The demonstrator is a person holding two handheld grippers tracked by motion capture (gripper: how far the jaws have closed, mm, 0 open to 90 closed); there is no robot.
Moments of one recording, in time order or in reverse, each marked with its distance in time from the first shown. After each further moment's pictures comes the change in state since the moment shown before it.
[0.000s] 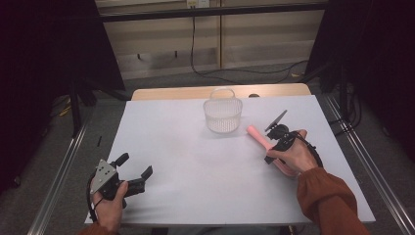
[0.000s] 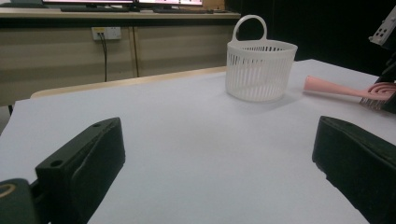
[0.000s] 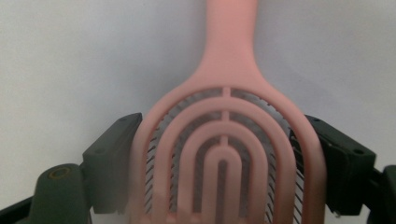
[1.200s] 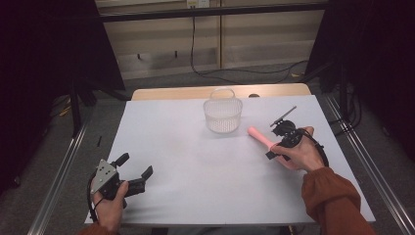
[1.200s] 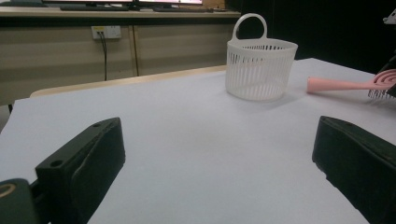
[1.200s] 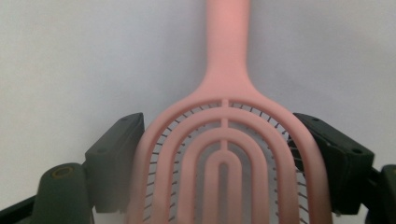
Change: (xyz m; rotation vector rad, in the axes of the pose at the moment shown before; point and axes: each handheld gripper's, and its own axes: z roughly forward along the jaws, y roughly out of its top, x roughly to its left) left arm -0.001 -0.001 0.001 -0.003 0.002 -0.009; right arm -0.005 -0.007 -0.021 -0.123 0.031 0.005
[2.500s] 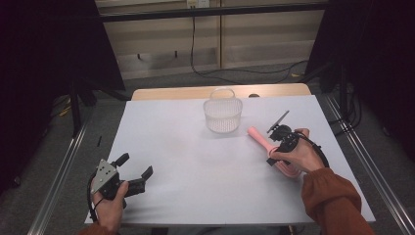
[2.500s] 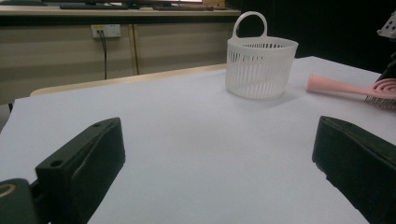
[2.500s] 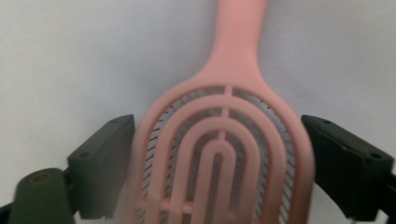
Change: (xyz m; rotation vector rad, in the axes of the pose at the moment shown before) left arm 0.000 0.000 0.000 0.013 -0.003 0.009; right arm 0.003 -0.002 0.014 0.112 -0.013 -0.095
